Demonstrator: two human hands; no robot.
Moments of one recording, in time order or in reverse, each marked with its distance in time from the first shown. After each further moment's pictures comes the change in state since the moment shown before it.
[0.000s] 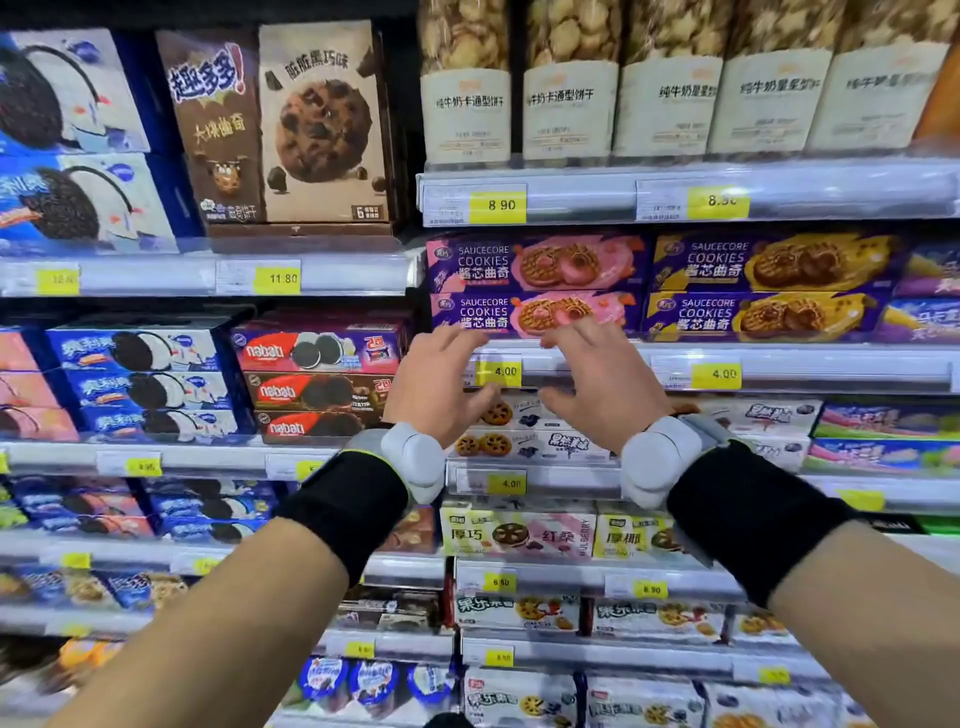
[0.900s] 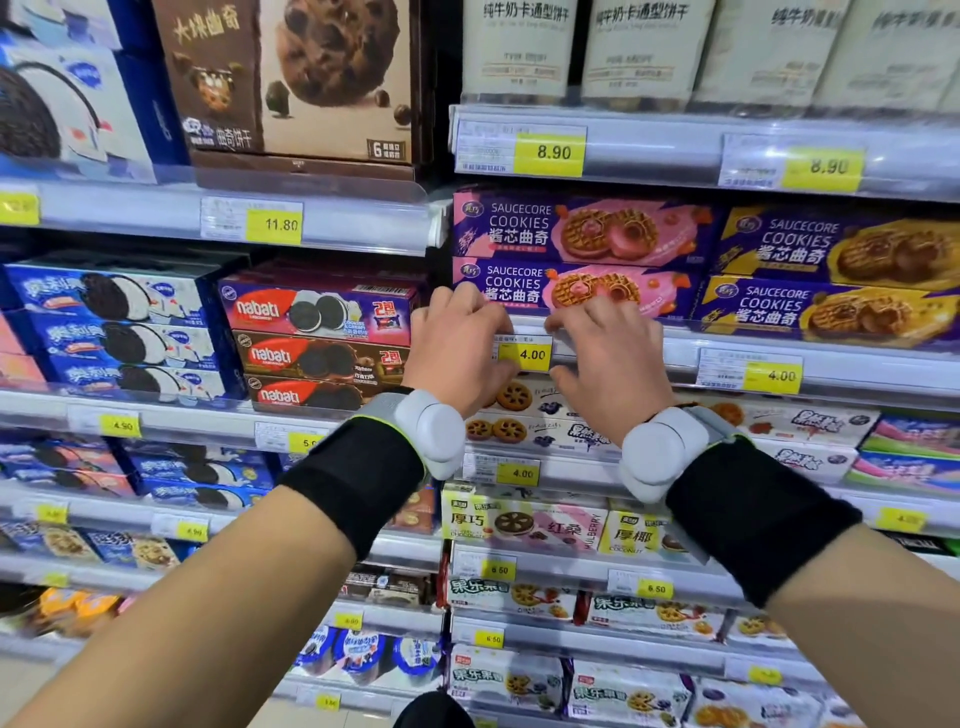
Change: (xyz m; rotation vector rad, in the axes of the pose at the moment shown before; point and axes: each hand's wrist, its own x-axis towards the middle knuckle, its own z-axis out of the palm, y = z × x) left_hand 0.022 -0.007 0.011 0.081 0.001 -0.079; right_hand 0.030 -0.005 0.038 -0.095 0.098 0.040
